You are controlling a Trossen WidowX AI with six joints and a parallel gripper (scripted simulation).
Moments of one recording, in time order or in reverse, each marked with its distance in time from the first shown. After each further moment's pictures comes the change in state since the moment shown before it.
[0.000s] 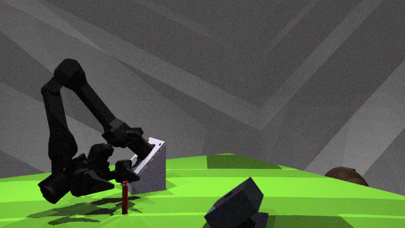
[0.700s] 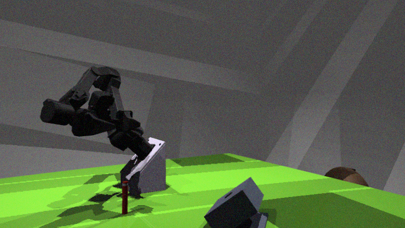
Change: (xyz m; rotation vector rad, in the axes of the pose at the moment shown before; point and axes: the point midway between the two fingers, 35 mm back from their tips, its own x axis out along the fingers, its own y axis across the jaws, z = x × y) arm -0.016 0.001 0.146 -0.003 -0.004 -0.011
